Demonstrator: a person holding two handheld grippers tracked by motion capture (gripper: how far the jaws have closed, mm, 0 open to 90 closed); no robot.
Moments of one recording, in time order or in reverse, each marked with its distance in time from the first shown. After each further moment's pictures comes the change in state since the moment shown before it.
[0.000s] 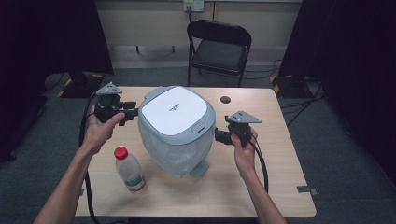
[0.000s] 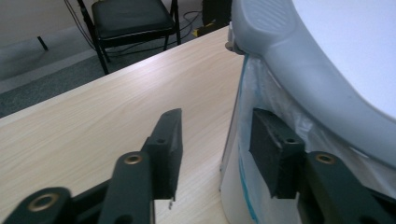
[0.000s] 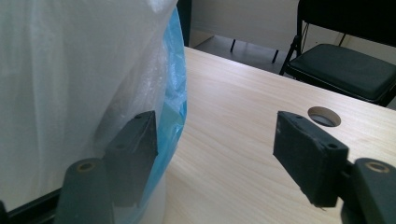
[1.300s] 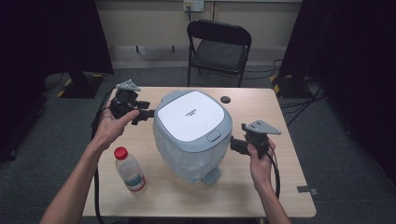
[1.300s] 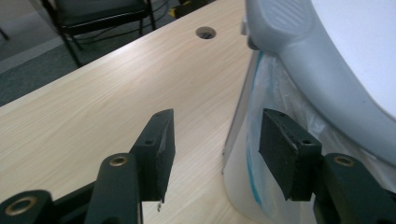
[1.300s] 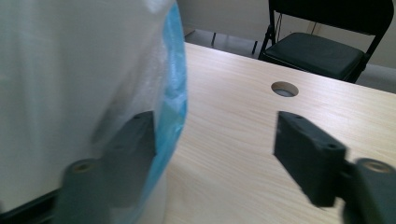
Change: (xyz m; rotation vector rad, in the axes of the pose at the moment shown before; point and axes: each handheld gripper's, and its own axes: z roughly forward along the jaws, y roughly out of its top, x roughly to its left) left arm -0.024 0.025 0.015 0.092 -0.062 0.029; right arm -0.016 -0.019 -0.049 0.017 -0.075 0.039
